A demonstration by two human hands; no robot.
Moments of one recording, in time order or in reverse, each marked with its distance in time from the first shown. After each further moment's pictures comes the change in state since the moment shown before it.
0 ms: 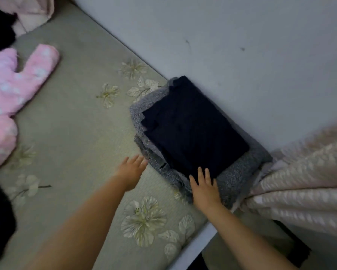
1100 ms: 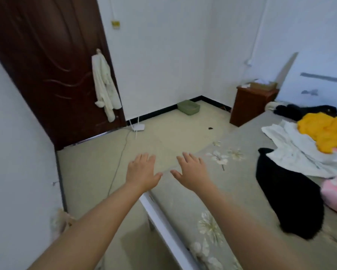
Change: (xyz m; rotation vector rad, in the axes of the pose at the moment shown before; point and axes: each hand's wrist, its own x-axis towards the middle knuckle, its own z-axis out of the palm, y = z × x) left_hand -0.802 0.057 0.432 -0.879 0.397 -1.852; right_hand -0.543 -0.614 0.258 -0.677 0.307 -1.729
